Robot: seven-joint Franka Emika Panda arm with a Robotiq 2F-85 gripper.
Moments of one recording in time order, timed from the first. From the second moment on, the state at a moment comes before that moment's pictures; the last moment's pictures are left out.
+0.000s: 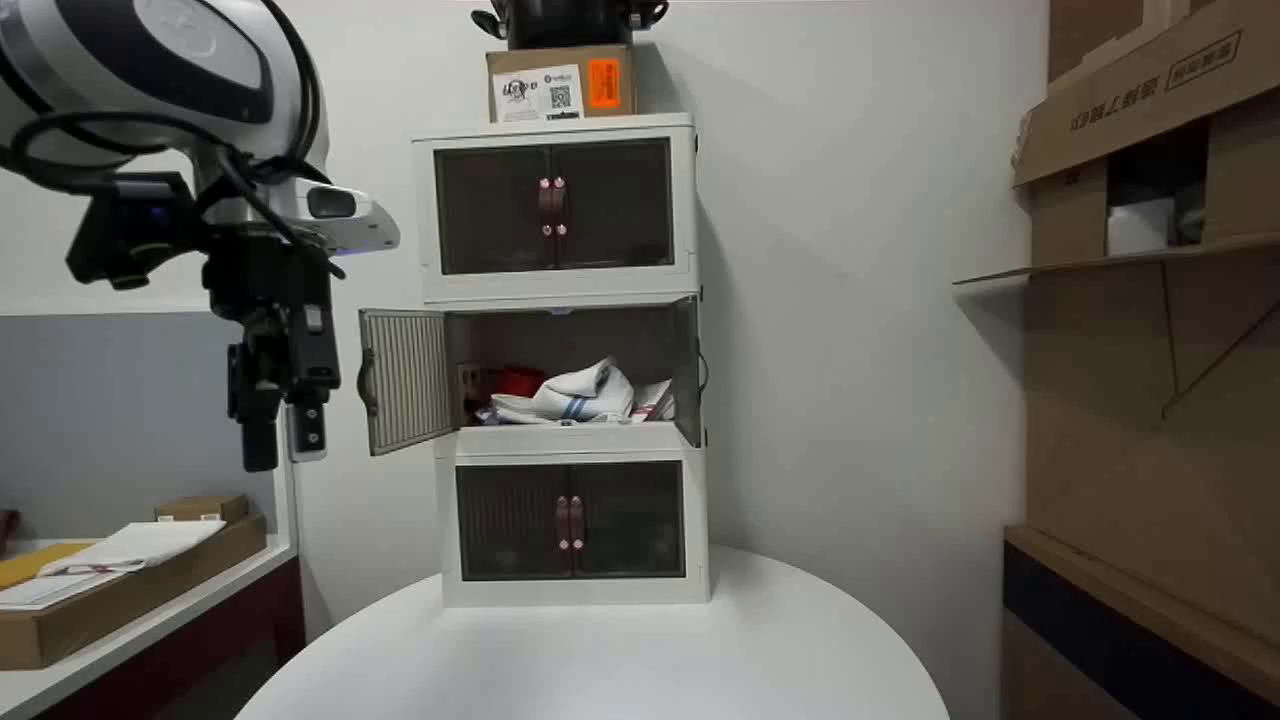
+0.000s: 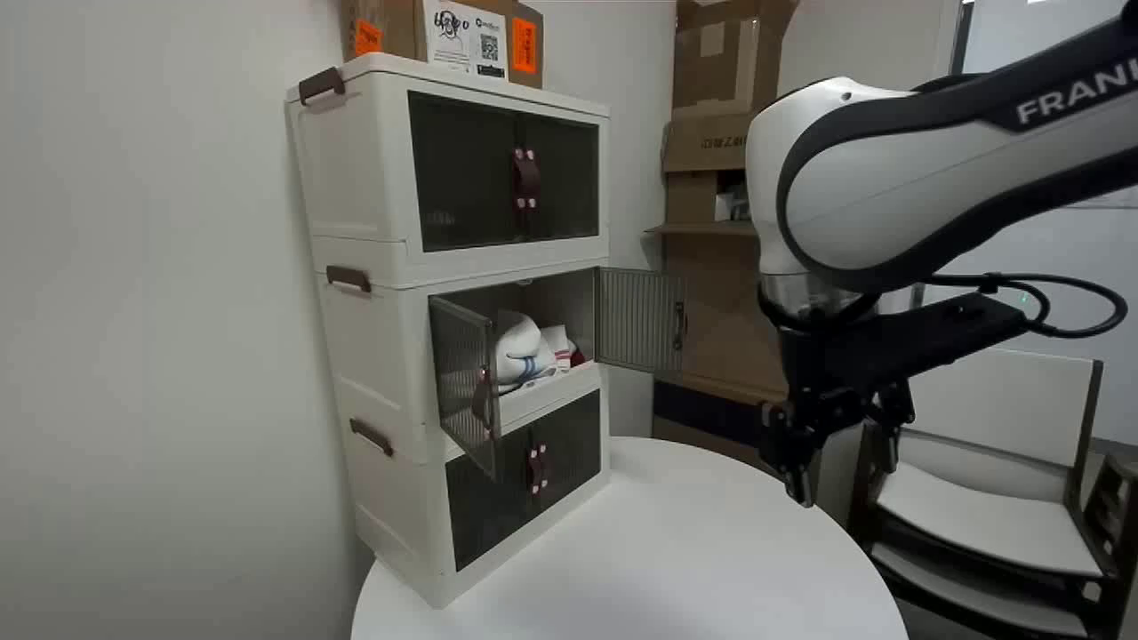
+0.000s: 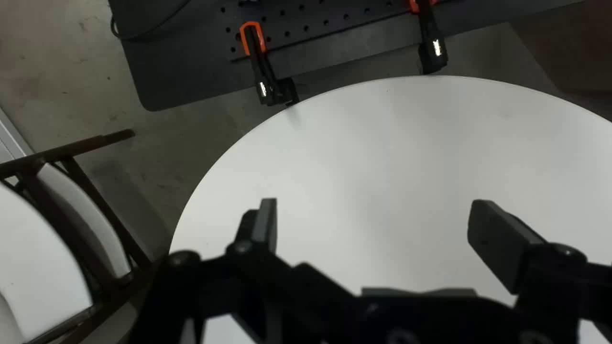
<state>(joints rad) -0.05 -0.78 0.19 -2.70 -0.06 1.79 0.35</state>
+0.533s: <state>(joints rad) -0.05 -0.78 0.19 -2.70 -0.06 1.79 0.35</state>
